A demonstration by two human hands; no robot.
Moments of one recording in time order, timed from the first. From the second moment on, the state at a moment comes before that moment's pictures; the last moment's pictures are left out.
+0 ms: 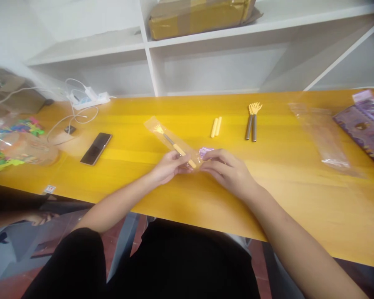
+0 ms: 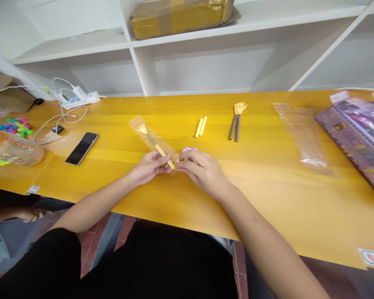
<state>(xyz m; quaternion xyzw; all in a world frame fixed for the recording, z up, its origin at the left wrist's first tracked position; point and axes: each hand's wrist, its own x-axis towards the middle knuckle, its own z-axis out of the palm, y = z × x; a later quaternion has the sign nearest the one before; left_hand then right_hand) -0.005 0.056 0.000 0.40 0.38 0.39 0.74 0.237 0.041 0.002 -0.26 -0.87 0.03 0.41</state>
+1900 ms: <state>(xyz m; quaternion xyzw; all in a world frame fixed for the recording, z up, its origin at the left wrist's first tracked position) -0.005 0.049 -0.005 0.59 0.29 0.23 0.72 0.211 0.028 -0.003 -0.40 -0.71 0.48 0.32</state>
